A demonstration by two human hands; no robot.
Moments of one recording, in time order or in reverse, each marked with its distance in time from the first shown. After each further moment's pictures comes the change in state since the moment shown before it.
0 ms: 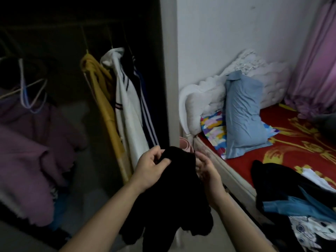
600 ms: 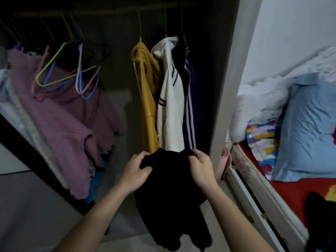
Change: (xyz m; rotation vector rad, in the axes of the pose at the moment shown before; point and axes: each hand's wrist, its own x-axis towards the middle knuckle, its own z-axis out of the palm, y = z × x) left_hand -0.010 -0.073 -0.138 0.357 0.162 -0.453; right_hand 0.087 0.017 0.132 -0.559 -0.185 0.066
